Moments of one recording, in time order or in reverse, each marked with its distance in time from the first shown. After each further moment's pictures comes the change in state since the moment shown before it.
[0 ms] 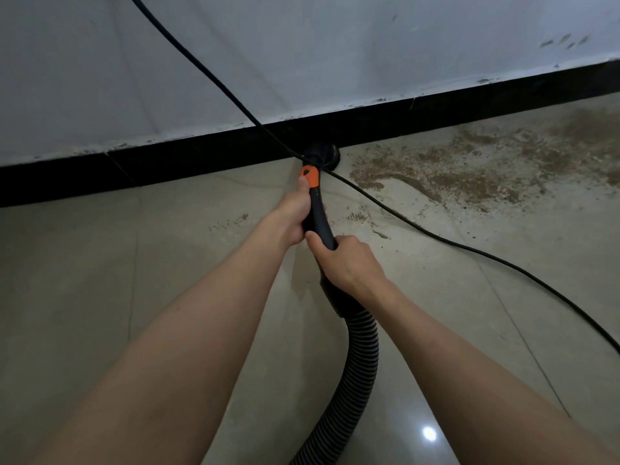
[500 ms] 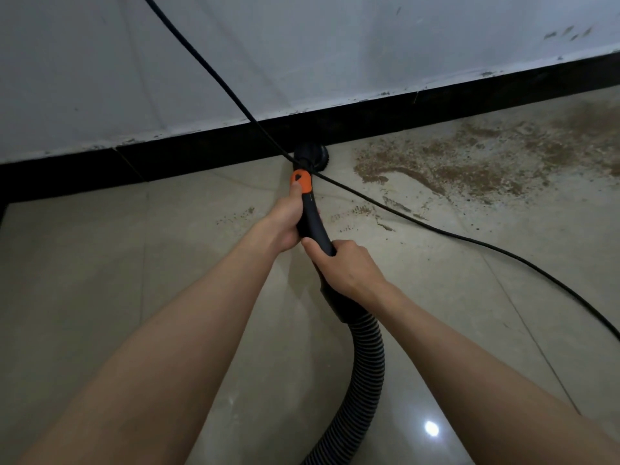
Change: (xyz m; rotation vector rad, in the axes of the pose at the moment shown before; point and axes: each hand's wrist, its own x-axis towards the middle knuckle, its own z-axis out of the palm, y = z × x) left_hand -0.022 -0.009 -0.023 -0.034 0.012 0.003; right_hand -0.019 0.001 0.013 0.001 -0.062 -0.060
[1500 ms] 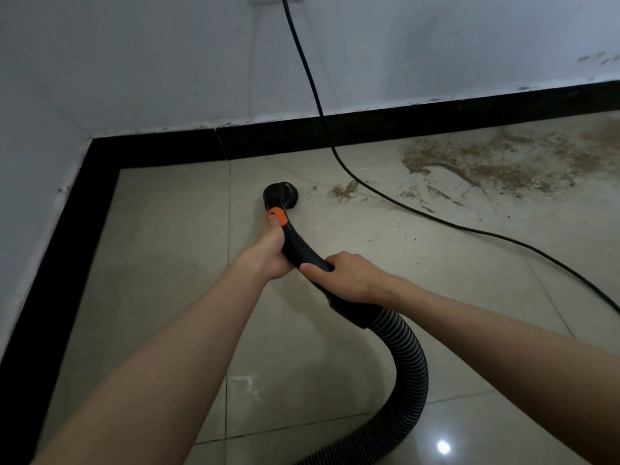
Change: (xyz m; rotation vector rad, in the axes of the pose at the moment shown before) left_hand -0.123 -0.037 -0.135 -0.389 0.159 -0.211; right_hand -0.105 -0.065 0.066 -0.347 -0.326 -0.158
